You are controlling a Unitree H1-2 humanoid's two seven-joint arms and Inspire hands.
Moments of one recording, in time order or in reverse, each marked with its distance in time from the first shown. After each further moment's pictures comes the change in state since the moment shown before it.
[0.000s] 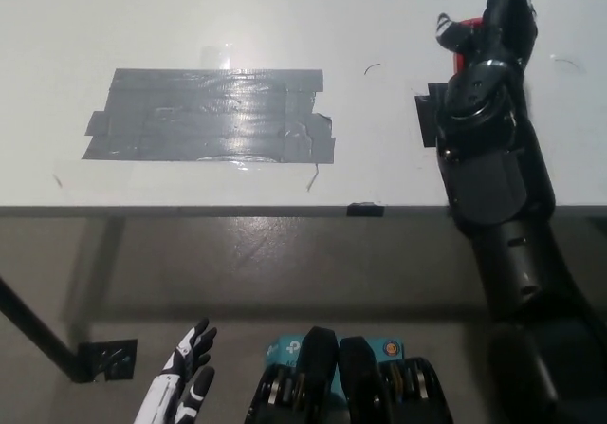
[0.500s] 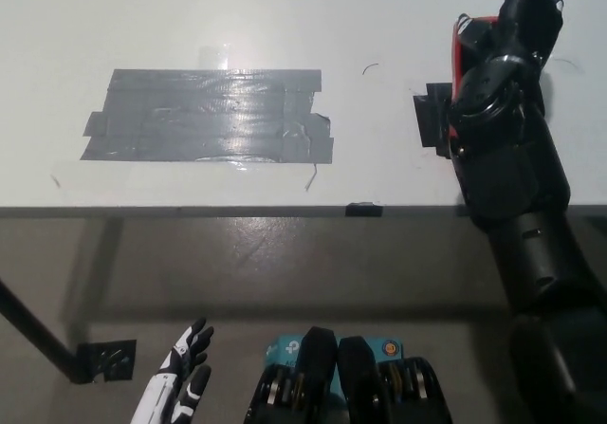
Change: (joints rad) left_arm -0.002 0.006 0.001 -0.001 0.001 0.000 0.000; right_arm -0.007 -0.041 0.060 0.017 -0.013 0.001 -0.041
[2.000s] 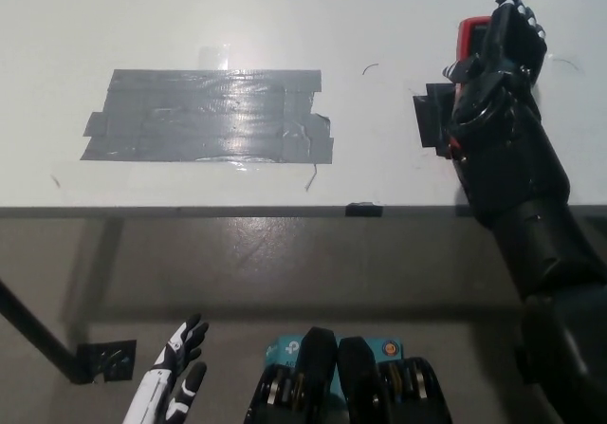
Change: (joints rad) left_arm -0.007 0.012 0.007 -0.009 -0.001 0.001 -0.001; right_arm -0.048 -0.037 0.045 0.235 -0.032 0.000 0.105
